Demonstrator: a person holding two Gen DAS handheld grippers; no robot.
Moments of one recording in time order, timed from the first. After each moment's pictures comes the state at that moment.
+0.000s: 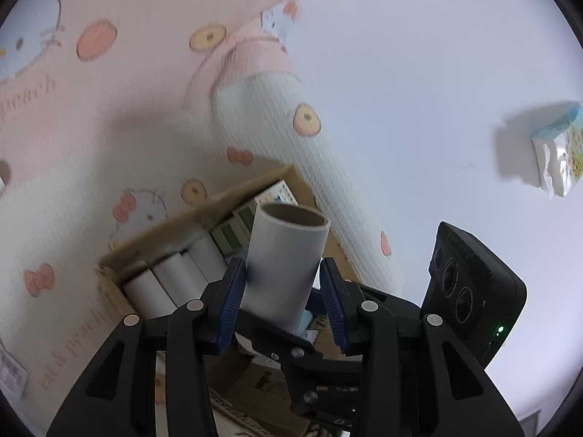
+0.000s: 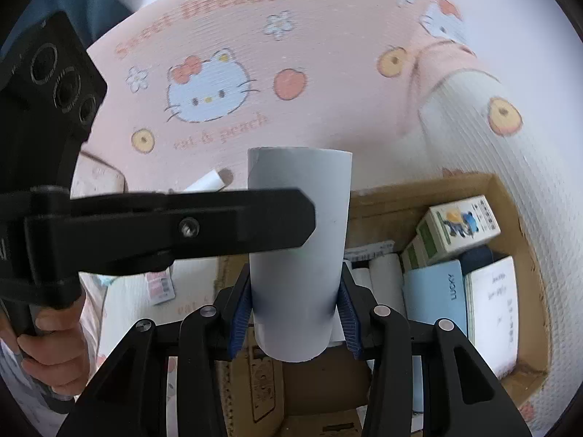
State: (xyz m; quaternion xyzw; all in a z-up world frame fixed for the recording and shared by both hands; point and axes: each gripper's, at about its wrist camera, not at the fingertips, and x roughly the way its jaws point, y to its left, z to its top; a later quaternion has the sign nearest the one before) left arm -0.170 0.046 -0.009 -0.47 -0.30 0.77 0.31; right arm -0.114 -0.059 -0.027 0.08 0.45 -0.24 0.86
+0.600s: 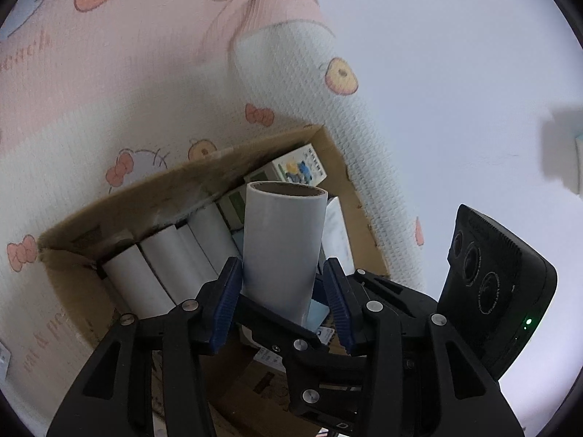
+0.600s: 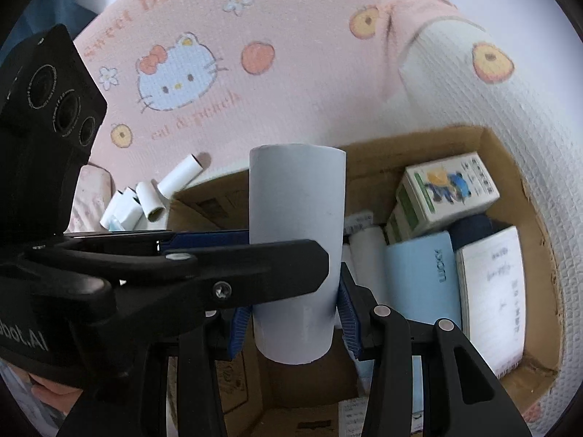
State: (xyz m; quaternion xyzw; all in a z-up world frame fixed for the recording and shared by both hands) left arm -0.195 0.090 -0.043 -0.54 -0.29 0.74 0.27; right arm -0.126 -0.105 -0.051 0.09 0.50 -0.16 0.85
